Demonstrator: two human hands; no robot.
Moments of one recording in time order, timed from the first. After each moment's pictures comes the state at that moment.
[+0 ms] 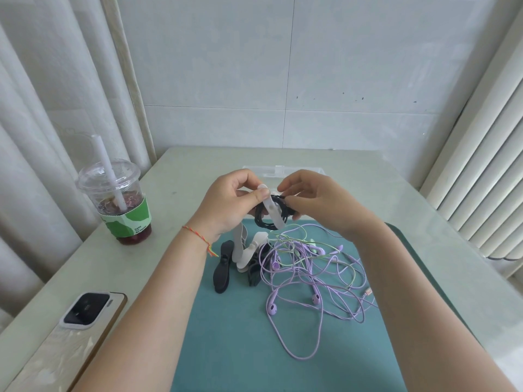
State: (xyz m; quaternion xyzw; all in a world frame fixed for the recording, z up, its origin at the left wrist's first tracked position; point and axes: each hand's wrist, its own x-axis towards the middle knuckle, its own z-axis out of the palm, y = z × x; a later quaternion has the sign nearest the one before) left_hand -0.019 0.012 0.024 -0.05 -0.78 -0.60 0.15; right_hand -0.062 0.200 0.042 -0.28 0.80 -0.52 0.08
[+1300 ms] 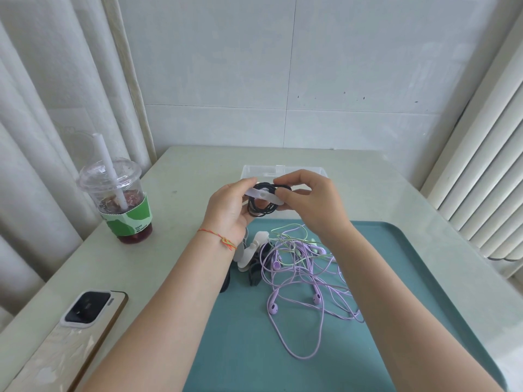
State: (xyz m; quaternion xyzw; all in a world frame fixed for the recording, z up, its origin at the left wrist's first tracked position) left_hand -0.027 0.033 0.023 0.19 -0.53 -0.82 0.11; right_hand -0.049 0.176 0.032 -0.17 0.77 -0.61 -0.02
